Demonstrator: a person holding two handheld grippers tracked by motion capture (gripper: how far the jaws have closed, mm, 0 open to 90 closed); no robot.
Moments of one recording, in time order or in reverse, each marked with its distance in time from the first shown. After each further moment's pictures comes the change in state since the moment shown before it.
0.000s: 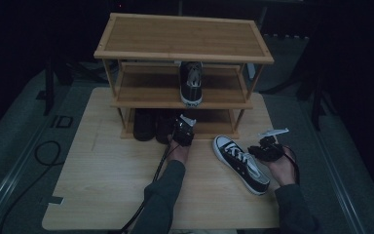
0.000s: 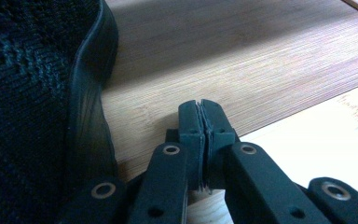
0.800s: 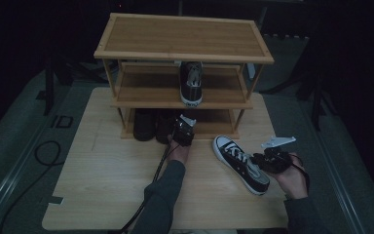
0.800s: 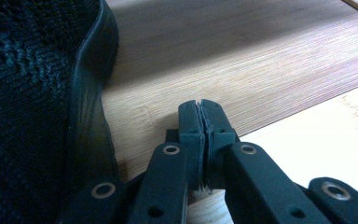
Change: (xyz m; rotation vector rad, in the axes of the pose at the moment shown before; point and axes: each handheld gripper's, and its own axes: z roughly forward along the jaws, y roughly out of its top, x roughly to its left) left arm 0.000 0.000 0.000 0.000 0.000 -0.001; right arm 0.034 -0.011 -0.047 0.009 0.025 -0.139
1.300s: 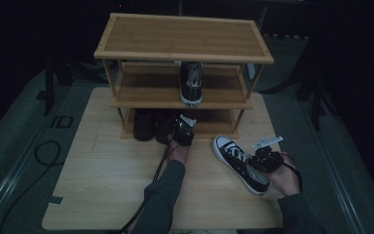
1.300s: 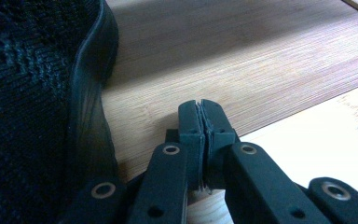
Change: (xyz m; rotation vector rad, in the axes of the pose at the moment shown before) left arm 0.000 0.000 0.000 -0.001 0.000 -0.002; right arm 0.002 0.002 0.029 0.071 0.003 -0.034
